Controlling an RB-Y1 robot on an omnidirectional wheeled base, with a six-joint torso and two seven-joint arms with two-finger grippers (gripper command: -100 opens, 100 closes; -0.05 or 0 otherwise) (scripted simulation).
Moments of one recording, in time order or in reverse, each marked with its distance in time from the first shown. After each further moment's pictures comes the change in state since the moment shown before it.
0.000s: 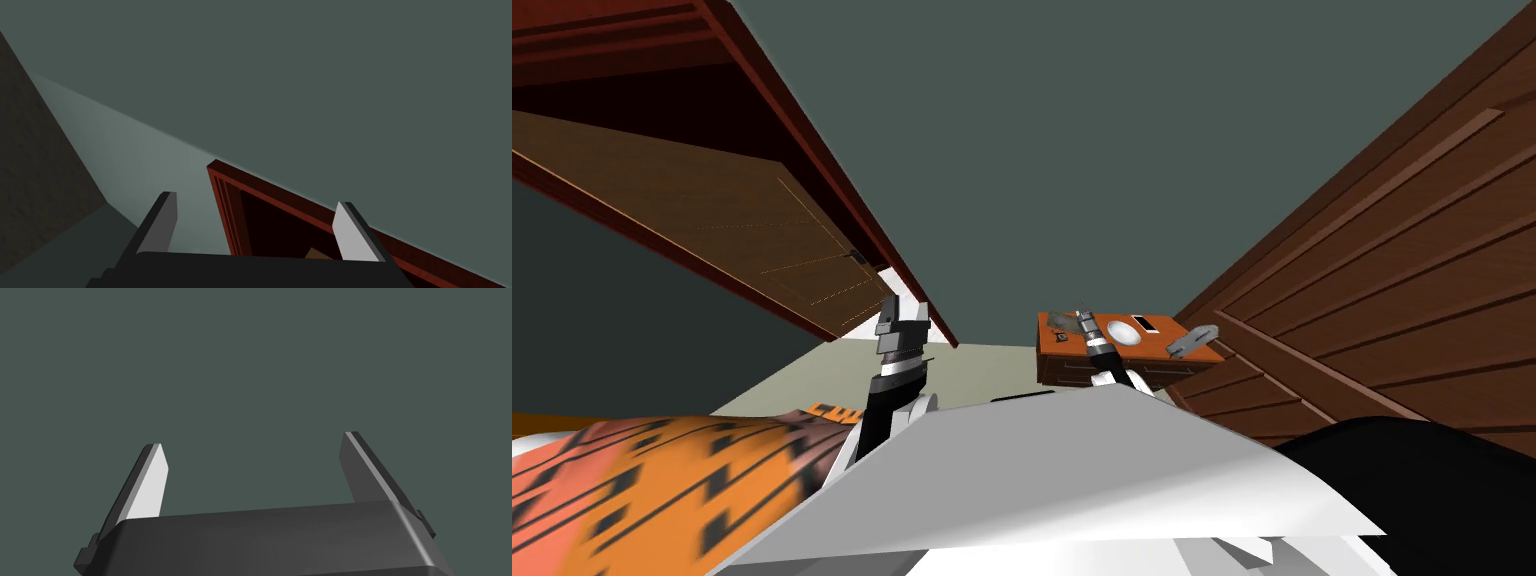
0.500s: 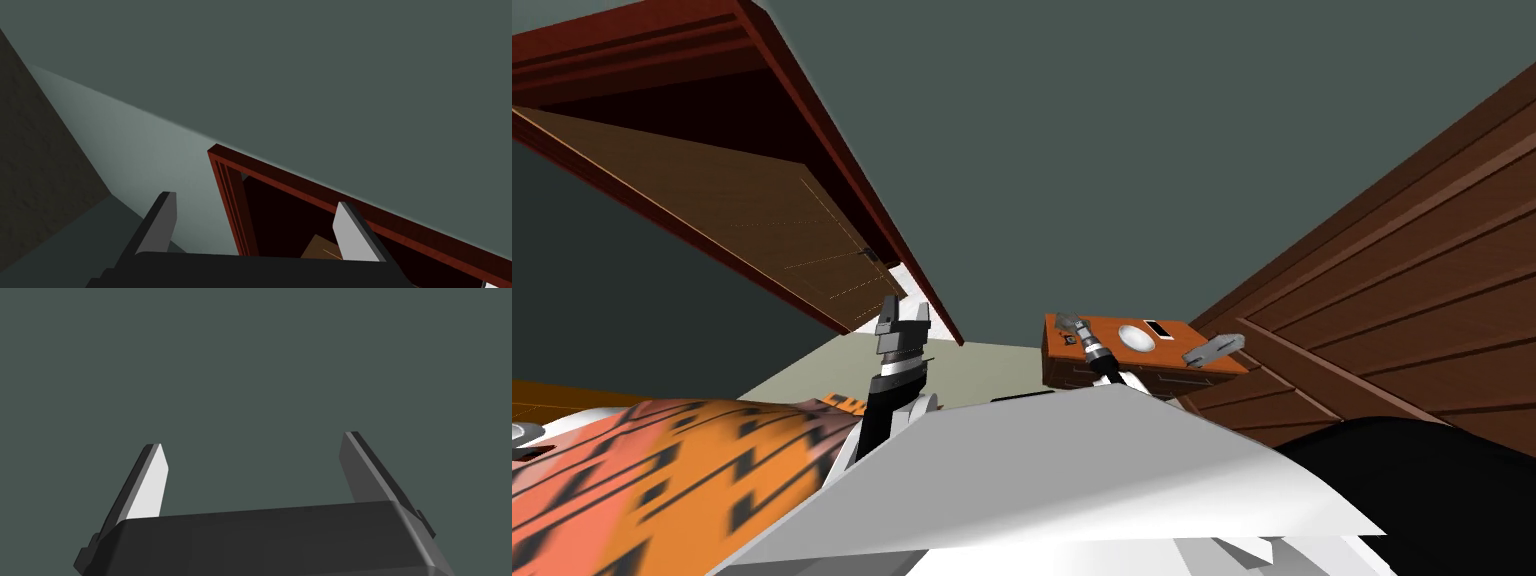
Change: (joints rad) left arm 0.000 0.000 0.000 0.000 0.000 0.000 0.000; right arm -0.009 -0.057 0.013 0.109 0.134 0.093 -0.019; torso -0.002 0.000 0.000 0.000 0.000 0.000
